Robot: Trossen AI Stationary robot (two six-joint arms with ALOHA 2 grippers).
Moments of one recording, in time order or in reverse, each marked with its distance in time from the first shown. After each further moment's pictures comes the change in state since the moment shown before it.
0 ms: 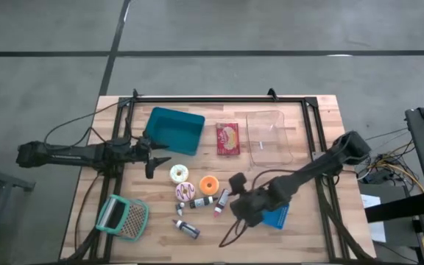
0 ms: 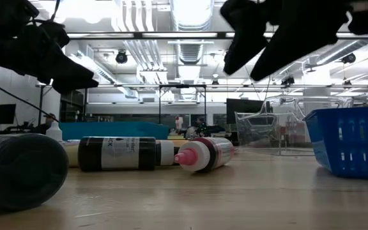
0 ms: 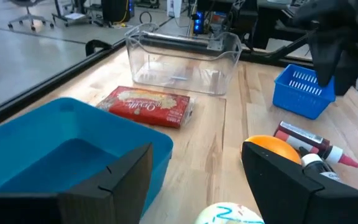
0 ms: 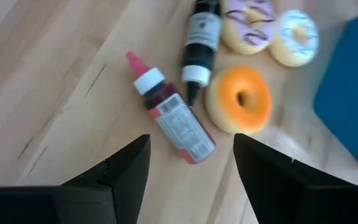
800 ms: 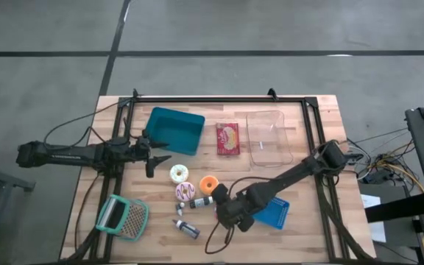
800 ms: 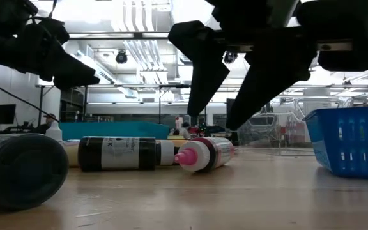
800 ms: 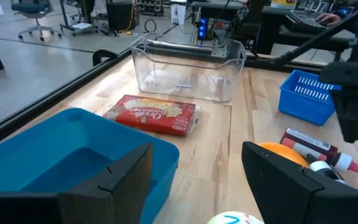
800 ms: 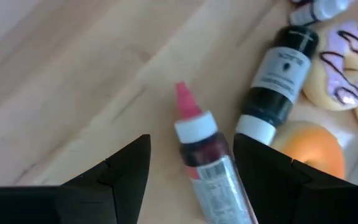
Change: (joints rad) left arm 0.001 0.000 0.002 0.023 -0.027 0.024; right arm -0.045 0.243 0.213 -0.046 -0.206 -0.227
